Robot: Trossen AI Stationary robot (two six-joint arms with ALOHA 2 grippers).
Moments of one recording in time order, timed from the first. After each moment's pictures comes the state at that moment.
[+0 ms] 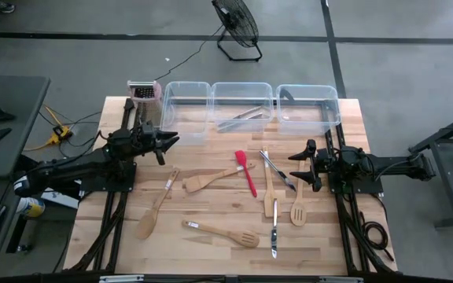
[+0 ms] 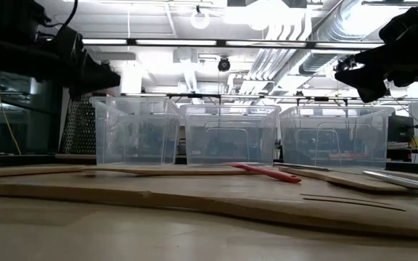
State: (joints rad) left arm 0.44 0.41 0.09 0.32 0.04 -0.21; right arm 0.00 0.07 0.01 0.03 0.00 0.16
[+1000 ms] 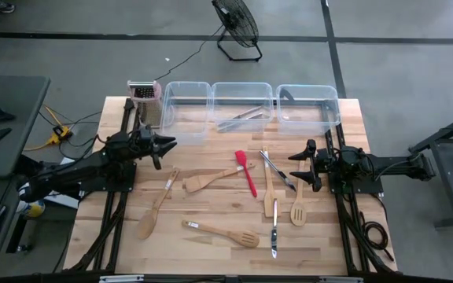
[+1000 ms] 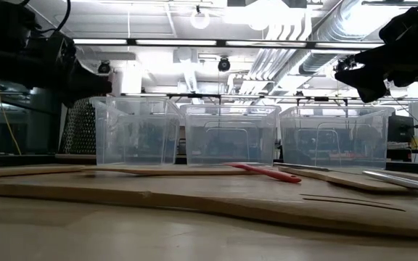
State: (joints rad) left arm 0.44 0.23 0.03 0.15 0.09 -0.19; right arm 0.00 0.08 0.01 0.03 0.00 0.16
